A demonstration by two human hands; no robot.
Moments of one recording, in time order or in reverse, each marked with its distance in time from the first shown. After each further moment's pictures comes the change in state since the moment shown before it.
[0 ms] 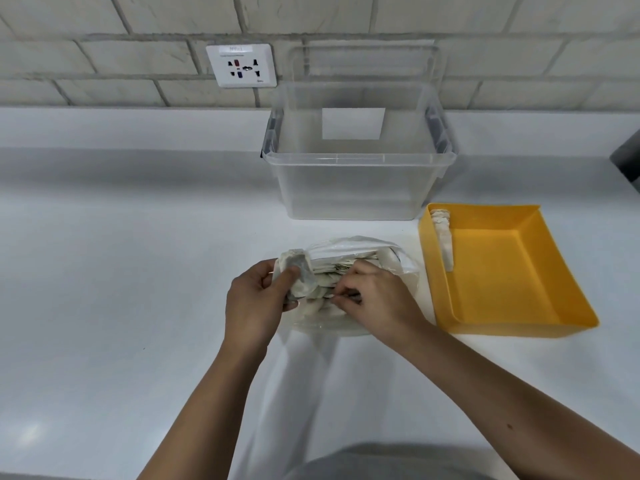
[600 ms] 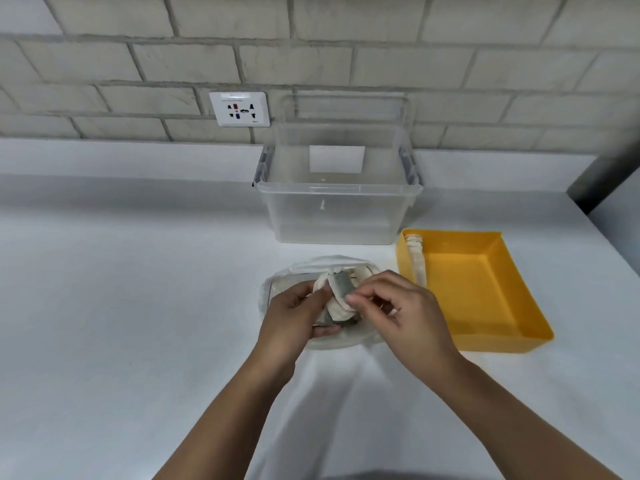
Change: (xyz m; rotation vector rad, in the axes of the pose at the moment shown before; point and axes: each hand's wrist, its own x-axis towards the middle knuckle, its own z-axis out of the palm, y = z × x) left_hand -0.041 0.021 0.046 -0.201 -0.332 -0.091; right_hand -0.046 -0.009 -0.062 0.259 0.317 -0.107
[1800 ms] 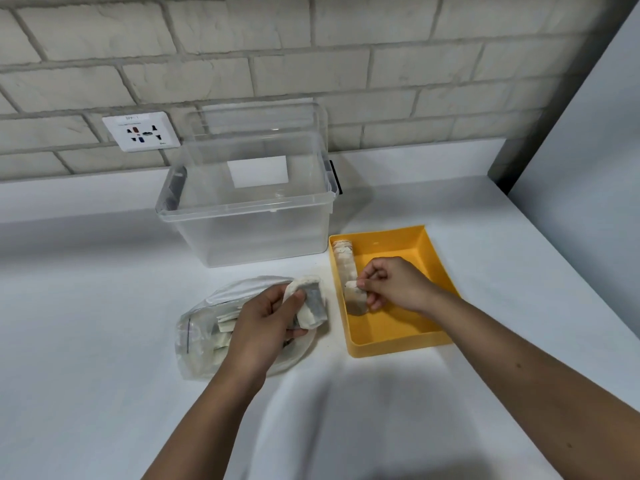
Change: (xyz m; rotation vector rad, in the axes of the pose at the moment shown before) left_hand 0.033 -0.008 0.067 0.167 -0.046 0.068; right_hand 0.035 0.123 -0.085 0.153 -0.266 0.676
